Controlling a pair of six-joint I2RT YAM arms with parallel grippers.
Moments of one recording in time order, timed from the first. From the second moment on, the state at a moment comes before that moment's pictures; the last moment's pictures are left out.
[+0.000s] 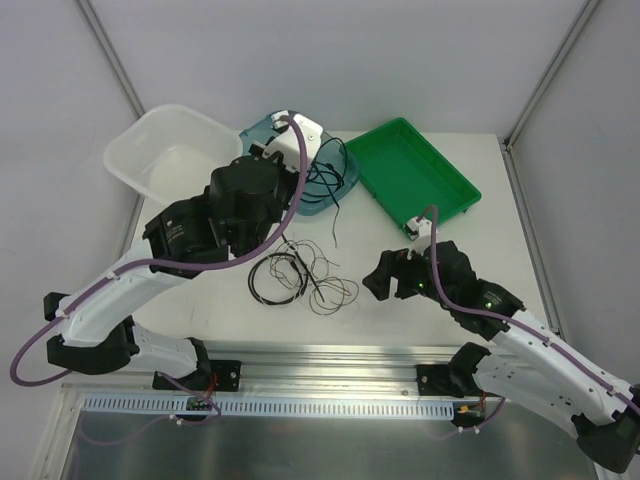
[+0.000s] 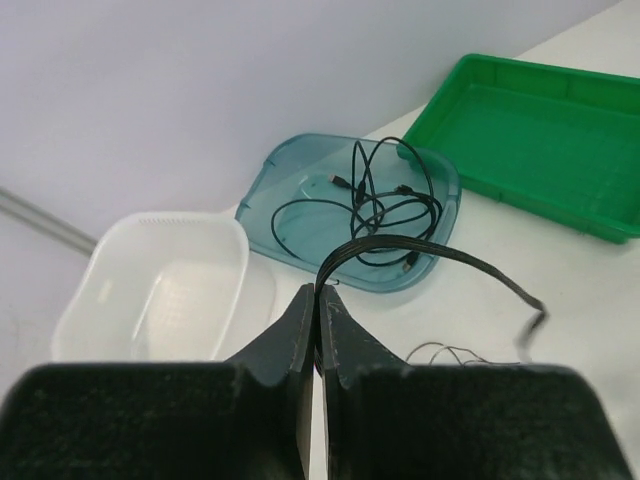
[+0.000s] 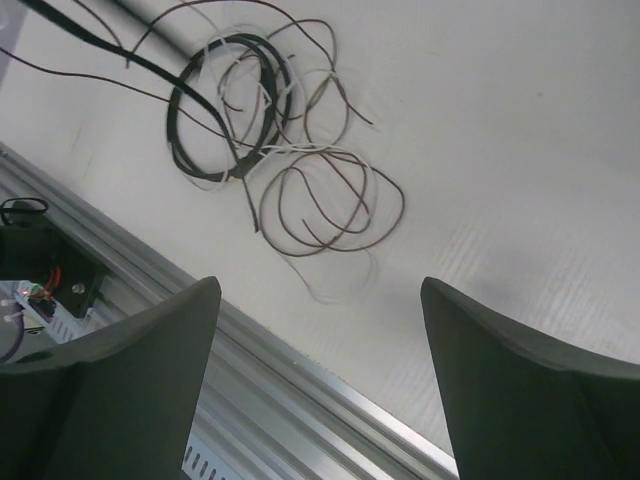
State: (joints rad) left arm -1.16 1.34 1.87 -0.76 -0.89 0.23; right arm 0.79 0.74 0.70 -0.51 0.04 0.50
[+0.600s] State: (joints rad) left arm -0.85 1.28 1.57 -0.76 -0.52 -0.27; right arm 0.94 1.05 0.77 -0.10 0.00 0.51
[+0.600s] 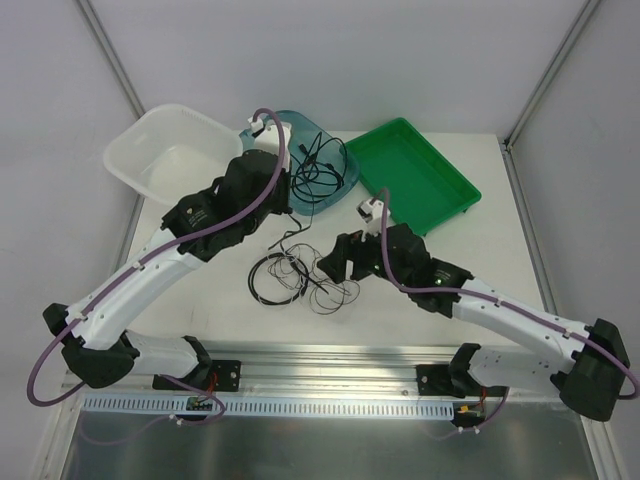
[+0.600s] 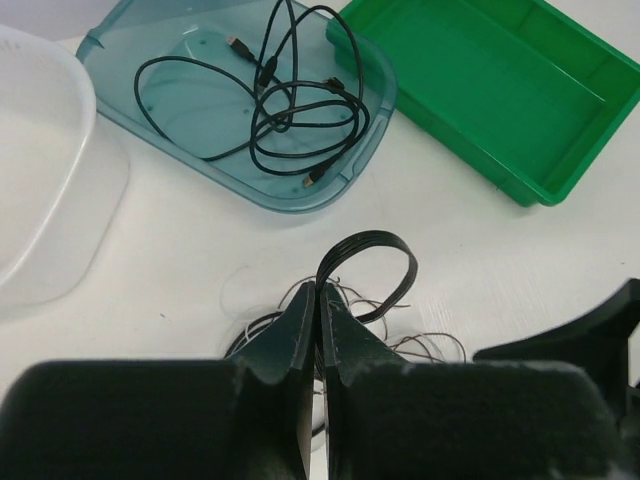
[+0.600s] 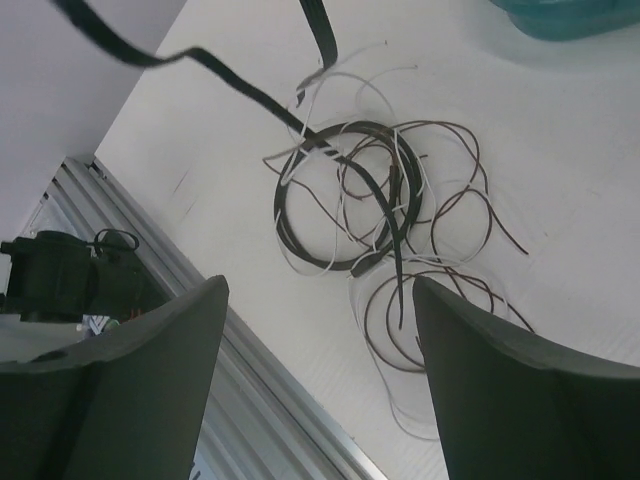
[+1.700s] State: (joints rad) left arm -0.79 1.15 1.44 -0.75 -0.48 -0.38; right arm 1.00 1.59 0.97 0.03 0.24 0.82
